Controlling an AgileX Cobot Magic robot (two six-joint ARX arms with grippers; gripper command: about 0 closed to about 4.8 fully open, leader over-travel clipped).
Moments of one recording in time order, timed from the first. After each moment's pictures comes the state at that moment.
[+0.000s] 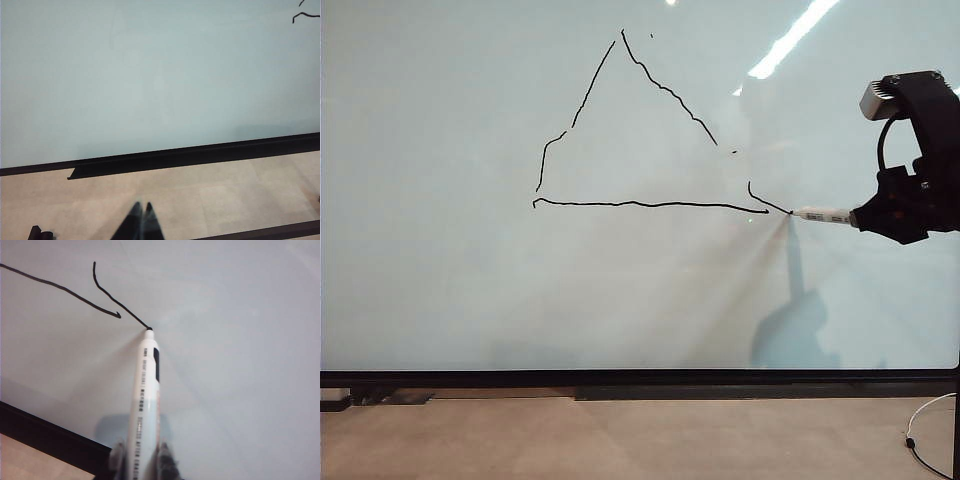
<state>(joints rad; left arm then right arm) 0.04 0.00 0.00 -0.14 0.07 0.12 0.16 1.52 0.38 1.02 -0.16 -0.22</state>
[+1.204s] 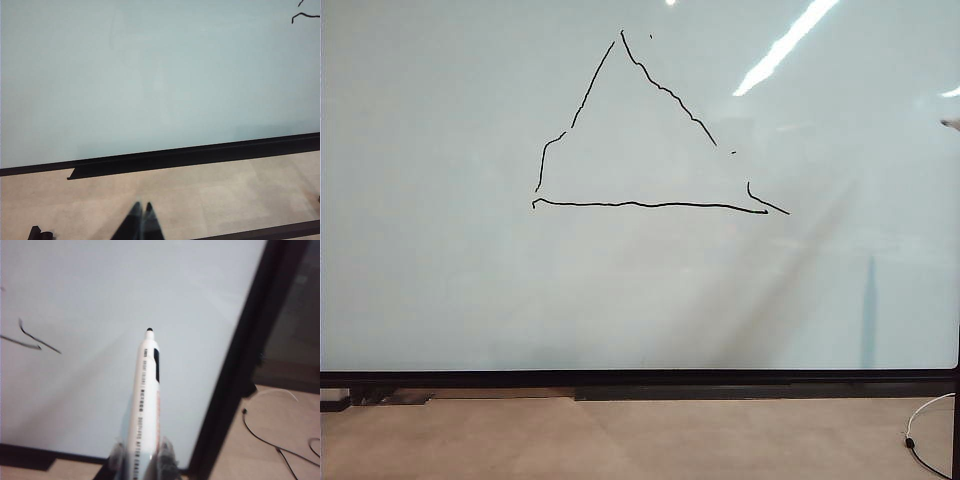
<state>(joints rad) 0.04 0.00 0.00 -0.14 0.07 0.12 -0.08 0.71 0.06 0.71 -0.16 -0.15</state>
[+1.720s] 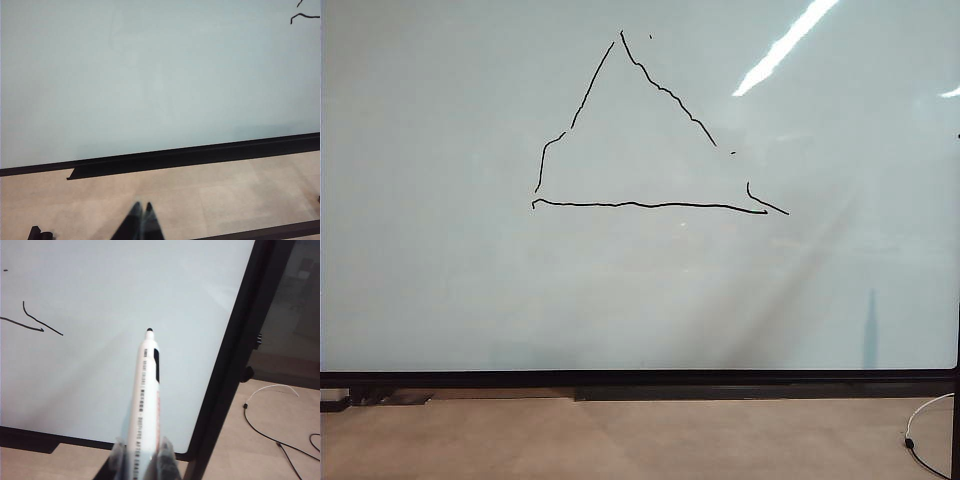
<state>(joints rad) 0.04 0.00 0.00 -0.14 0.07 0.12 -0.16 0.58 0.01 0.63 -0.24 -0.15</state>
